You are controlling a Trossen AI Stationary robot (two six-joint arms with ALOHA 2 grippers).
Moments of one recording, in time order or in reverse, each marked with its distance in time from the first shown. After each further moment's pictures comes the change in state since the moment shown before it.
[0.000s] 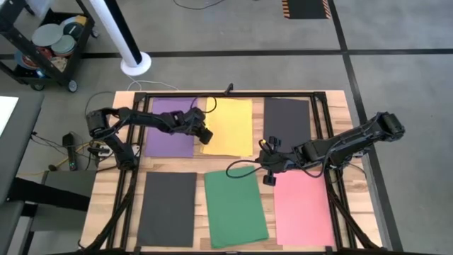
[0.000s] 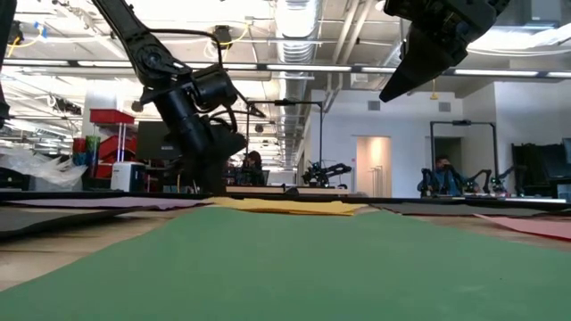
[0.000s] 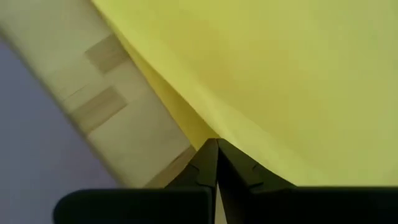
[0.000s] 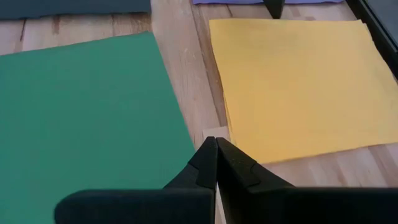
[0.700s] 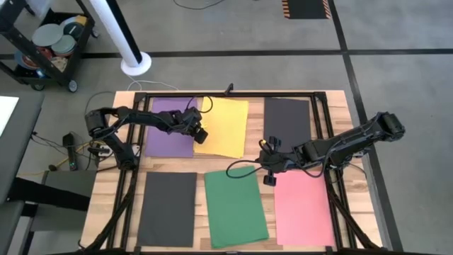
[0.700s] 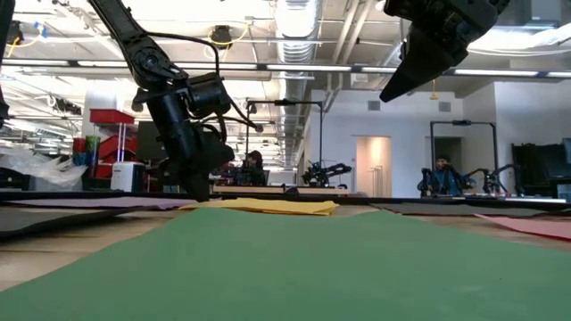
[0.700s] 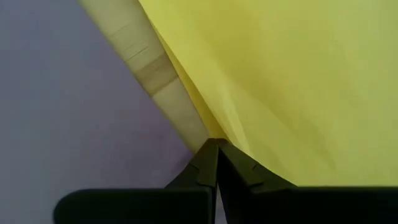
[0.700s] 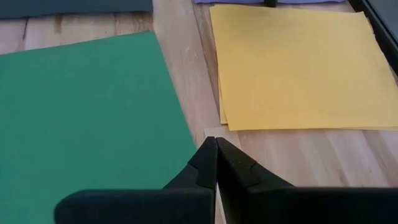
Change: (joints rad) left arm 0.044 -0.003 -0.024 -0.100 -0.063 0.029; right arm 0.000 0.000 0.000 -0.001 -0.006 -0.002
